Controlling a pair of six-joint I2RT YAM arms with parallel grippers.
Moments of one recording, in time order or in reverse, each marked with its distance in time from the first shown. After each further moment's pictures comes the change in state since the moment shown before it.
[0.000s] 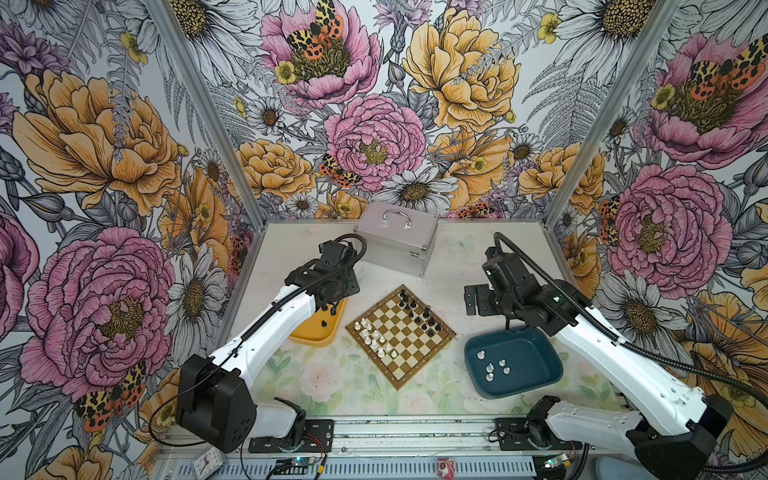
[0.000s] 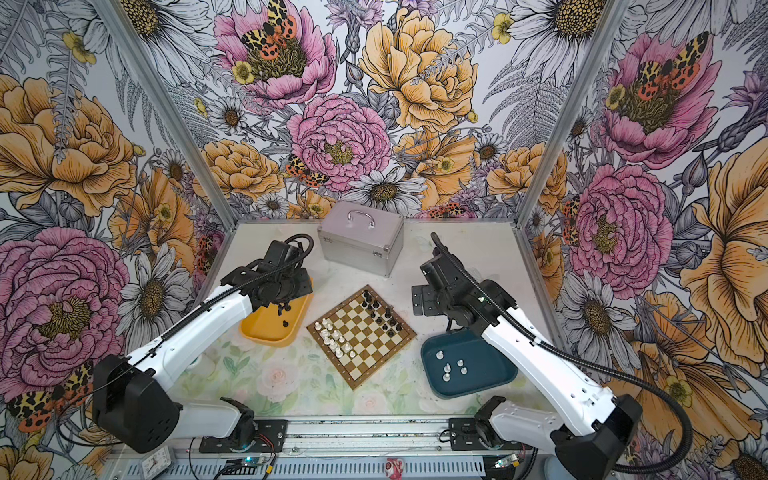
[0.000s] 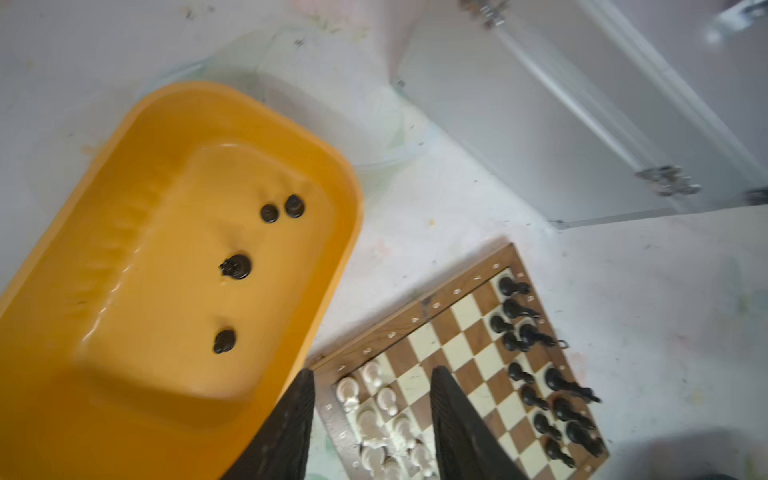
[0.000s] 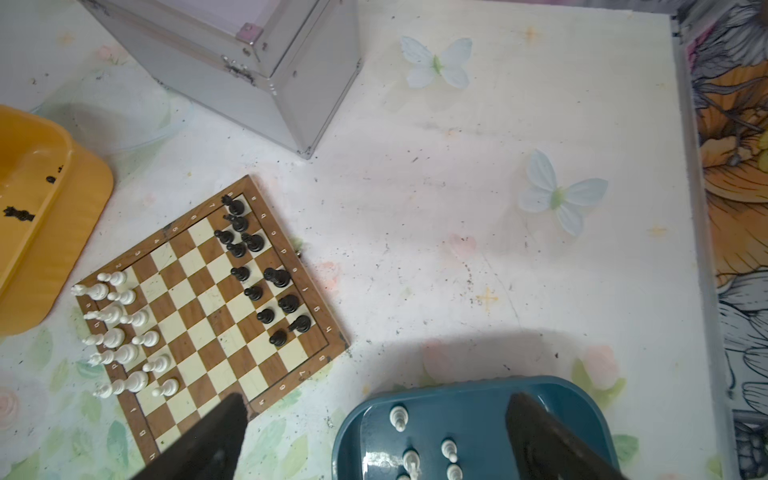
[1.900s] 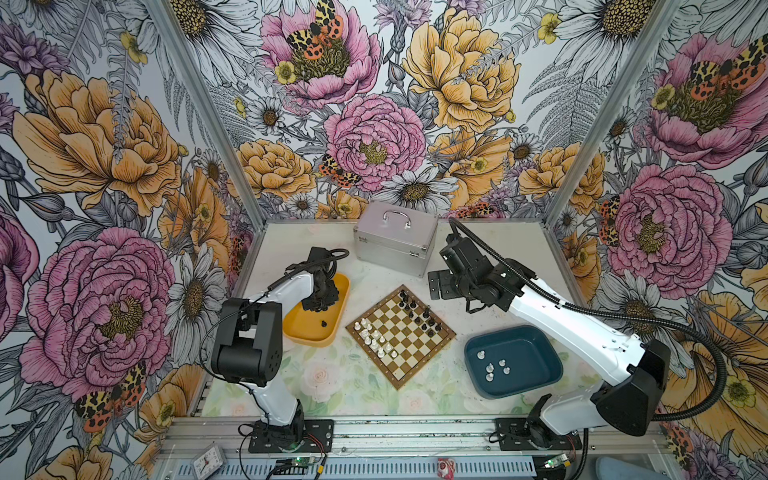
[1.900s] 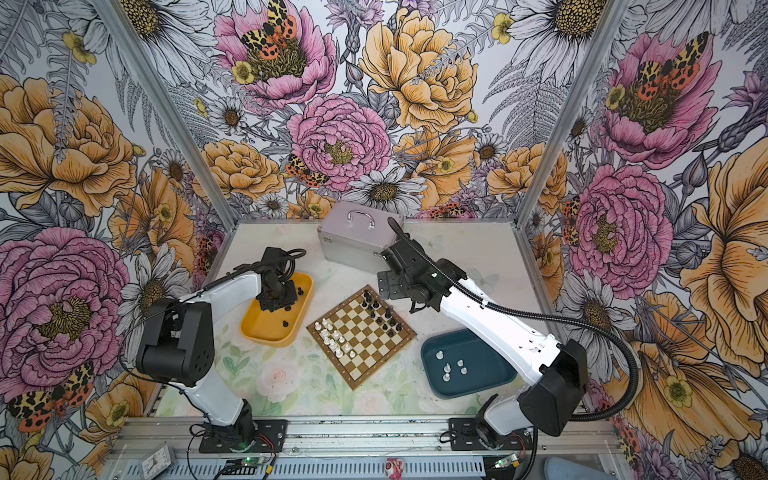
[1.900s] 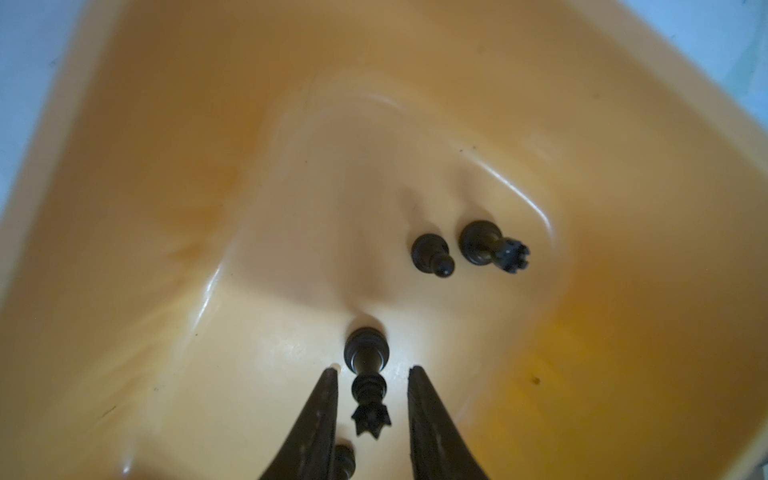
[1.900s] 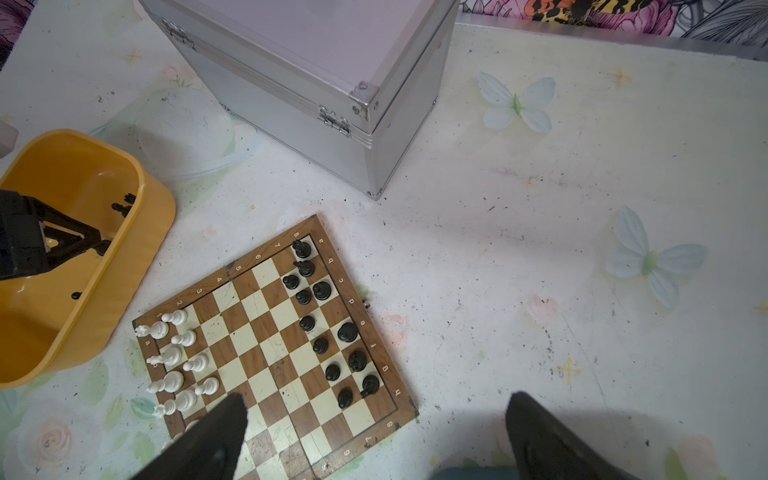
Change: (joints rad) left arm 0.249 0.354 -0.013 0.108 0.074 0.203; right arm 0.071 0.268 0.173 0.106 0.003 0.029
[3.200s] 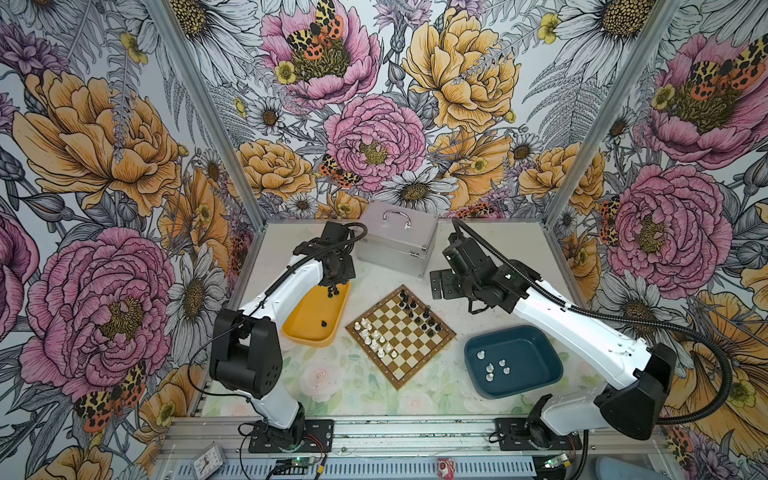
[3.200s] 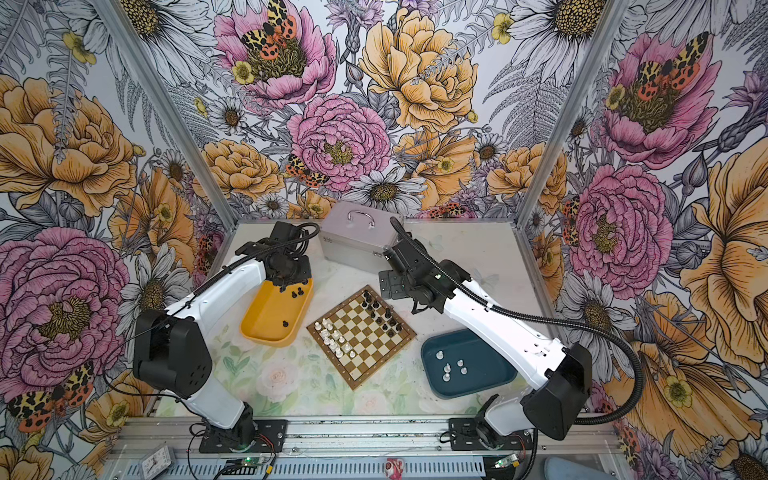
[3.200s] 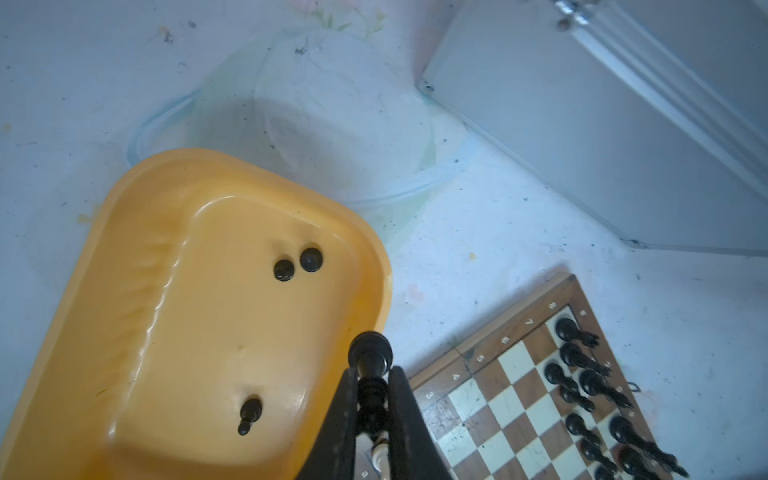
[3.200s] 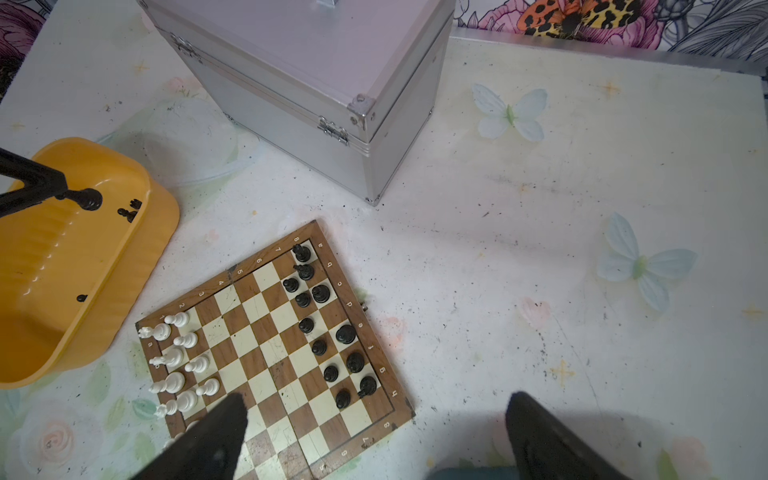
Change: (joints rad) left arm -0.186 -0.062 0.298 -0.164 0.015 -0.023; right arm 0.000 -0.047 -0.017 -0.002 0.017 -0.007
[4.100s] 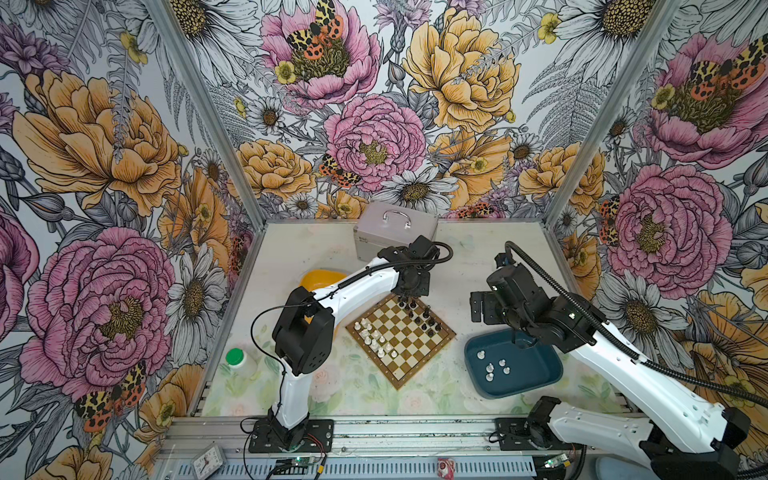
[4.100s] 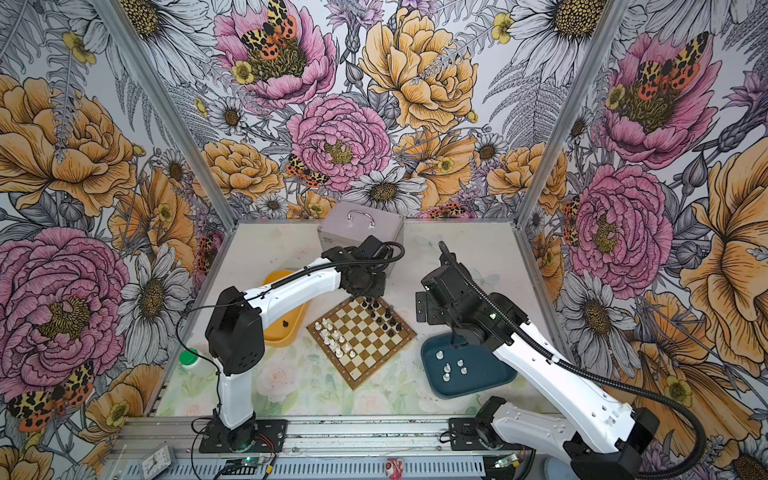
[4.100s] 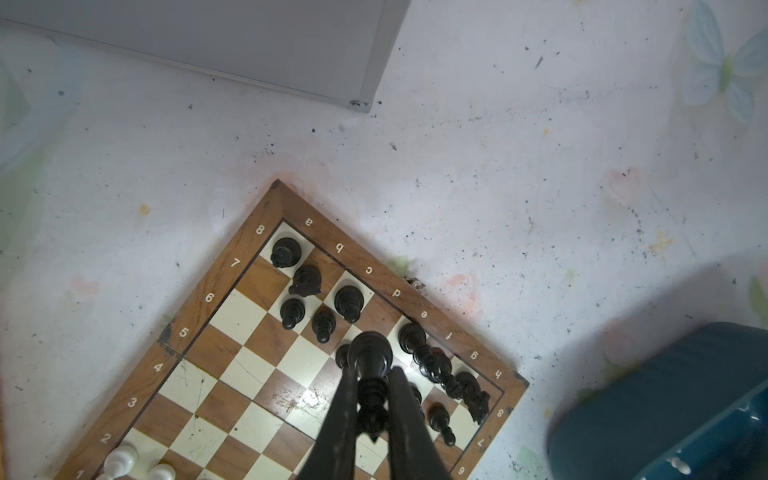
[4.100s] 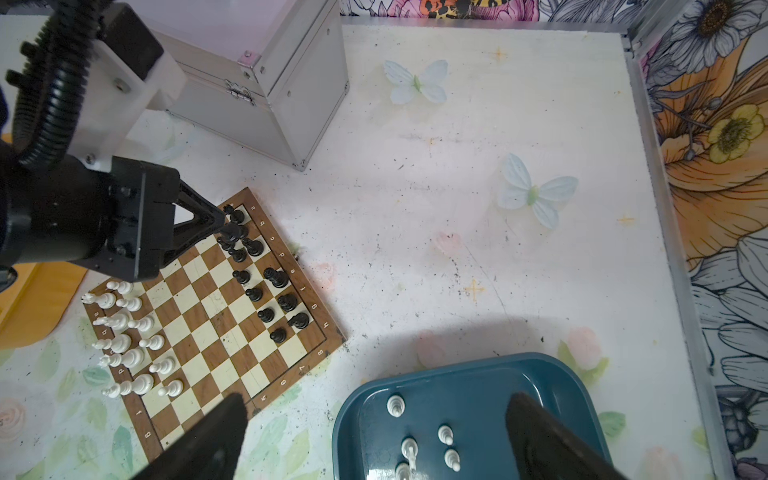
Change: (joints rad) left arm -0.441 0.328 0.320 -0.044 0.007 -0.092; right arm 0.000 -0.359 -0.194 -0.183 0.100 0.087
